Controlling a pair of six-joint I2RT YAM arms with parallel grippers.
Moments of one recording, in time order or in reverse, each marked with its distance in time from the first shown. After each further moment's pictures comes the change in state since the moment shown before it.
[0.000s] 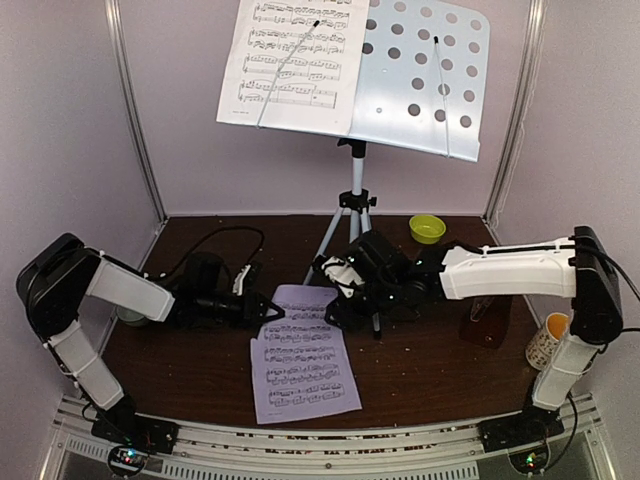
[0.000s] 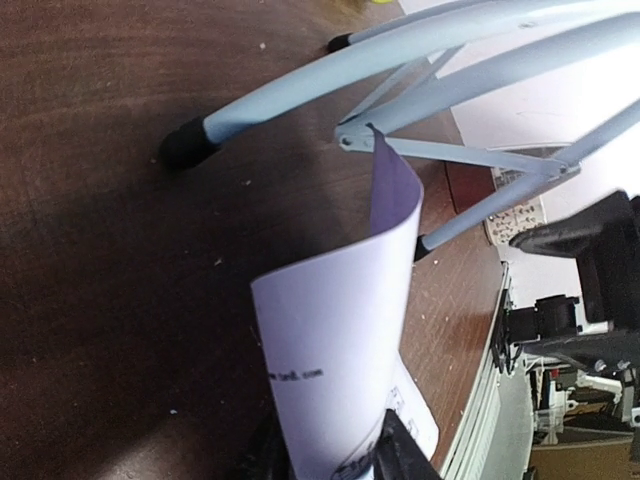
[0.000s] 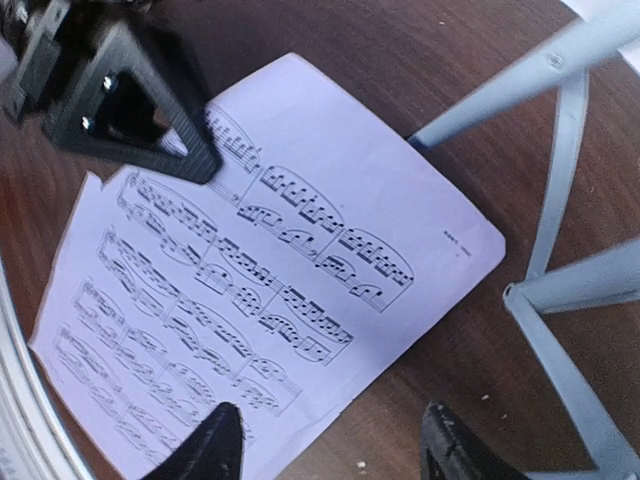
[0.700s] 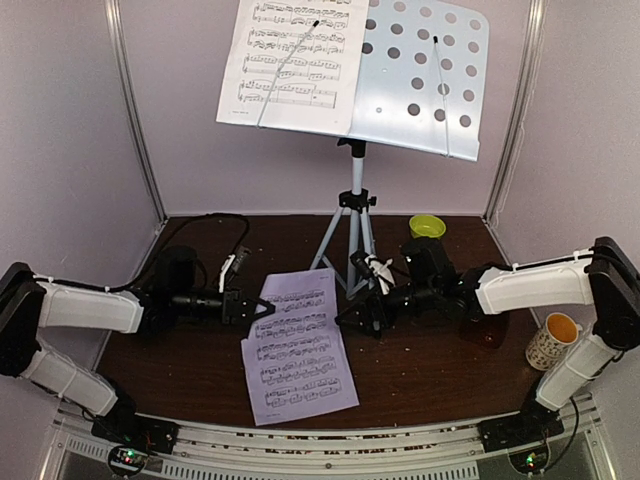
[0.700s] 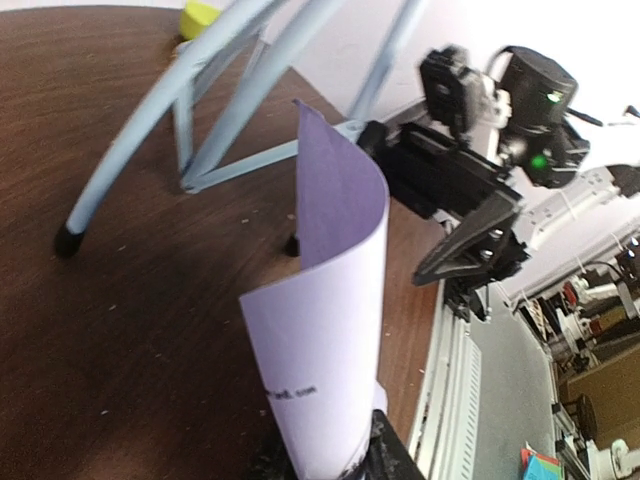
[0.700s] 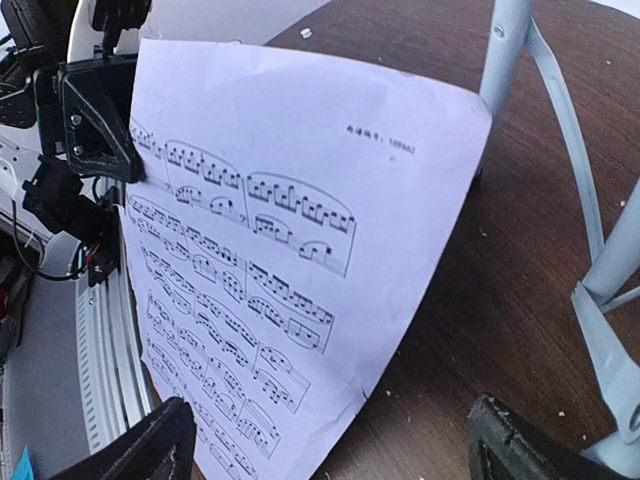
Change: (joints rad) left arm -0.011 -0.309 -0.106 -0.003 0.114 0.198; right arm -0.195 -0.169 -0.398 0.513 -0.483 0.131
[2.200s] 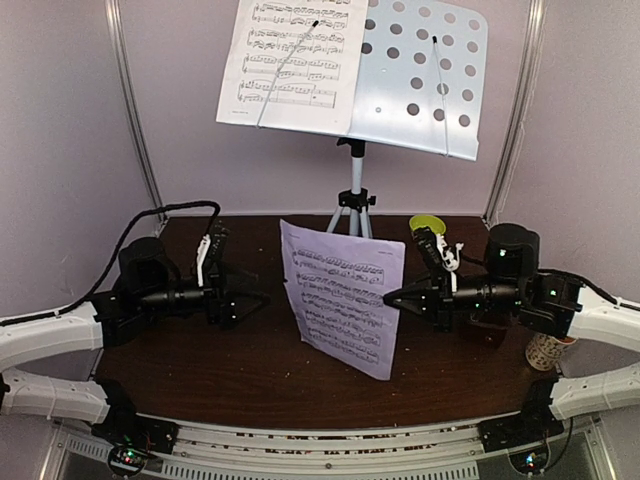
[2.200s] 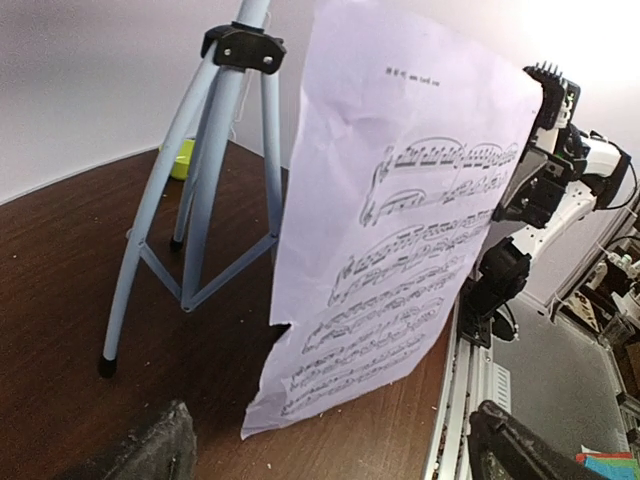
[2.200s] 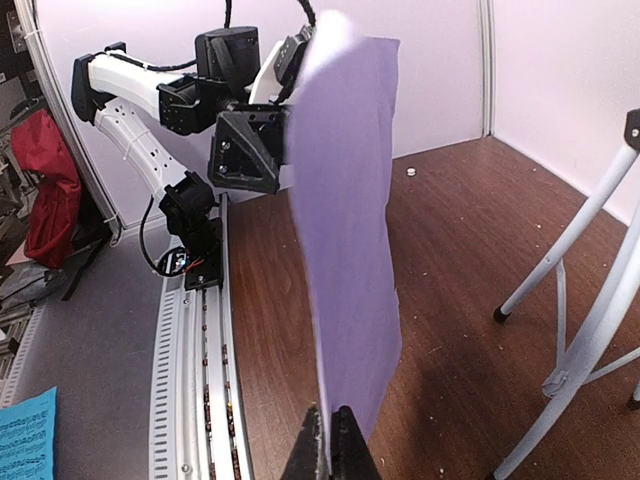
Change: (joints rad) left arm -0.130 -0.370 0.016 -0.159 -0.241 0.158; right arm 0.070 -0.599 -0.122 -0.145 -0.058 -0.168
